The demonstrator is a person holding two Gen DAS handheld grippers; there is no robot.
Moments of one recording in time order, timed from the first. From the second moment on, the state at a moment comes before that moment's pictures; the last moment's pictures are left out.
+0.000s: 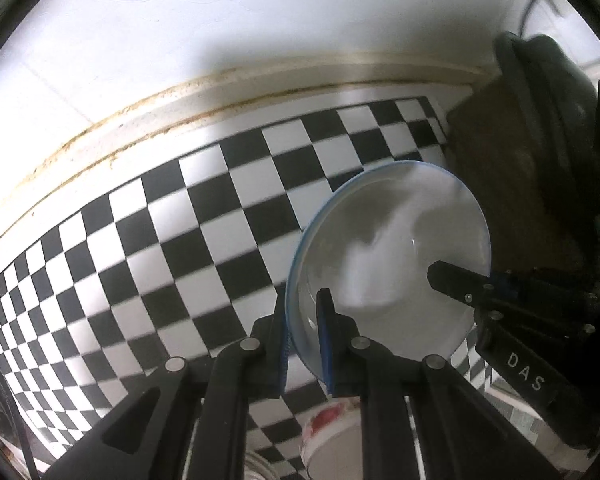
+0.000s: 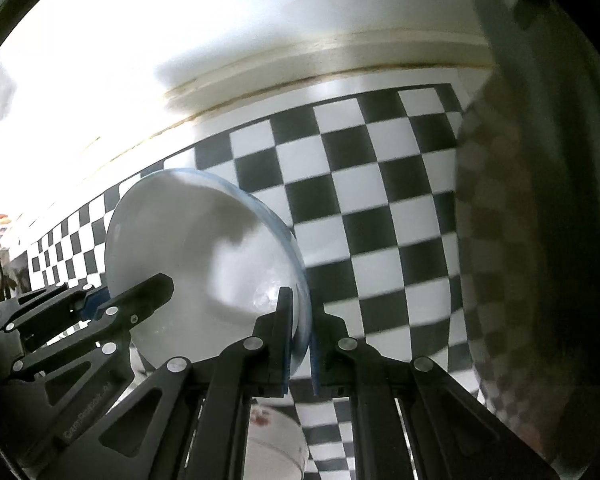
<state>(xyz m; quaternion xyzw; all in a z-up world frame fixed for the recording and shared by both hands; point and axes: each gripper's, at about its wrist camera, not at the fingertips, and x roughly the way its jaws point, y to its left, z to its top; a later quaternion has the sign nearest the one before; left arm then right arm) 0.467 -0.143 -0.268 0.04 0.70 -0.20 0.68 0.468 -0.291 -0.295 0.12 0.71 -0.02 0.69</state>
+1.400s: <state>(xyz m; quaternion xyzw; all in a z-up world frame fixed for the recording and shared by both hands) 0.301 -0.120 -0.295 0.09 0.74 -0.21 0.63 0.268 -0.261 -0.326 0.17 0.75 0.01 0.64</state>
